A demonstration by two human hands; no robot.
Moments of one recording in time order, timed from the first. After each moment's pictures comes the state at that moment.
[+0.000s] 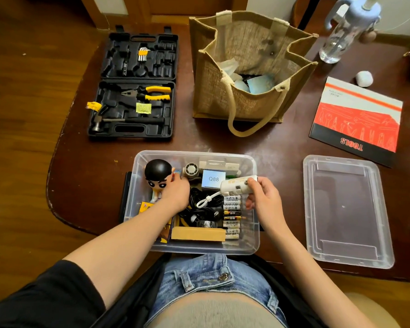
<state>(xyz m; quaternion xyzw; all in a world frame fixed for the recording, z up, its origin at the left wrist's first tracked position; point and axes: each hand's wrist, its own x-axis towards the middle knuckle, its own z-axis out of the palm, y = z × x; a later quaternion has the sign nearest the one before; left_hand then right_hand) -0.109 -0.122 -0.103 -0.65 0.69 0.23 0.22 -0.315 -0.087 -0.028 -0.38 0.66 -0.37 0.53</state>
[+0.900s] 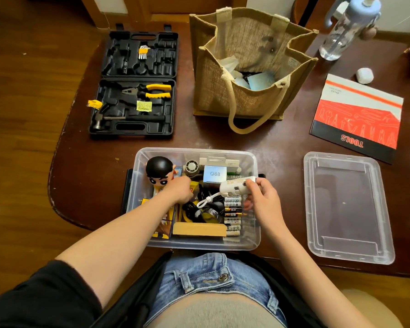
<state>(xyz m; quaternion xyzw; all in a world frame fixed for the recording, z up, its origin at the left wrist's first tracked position) -0.108 -0.131 -0.091 -0.65 0.64 0.35 0.20 -0.314 -0.078 -0.033 -0.39 0.67 -0.35 0.52</state>
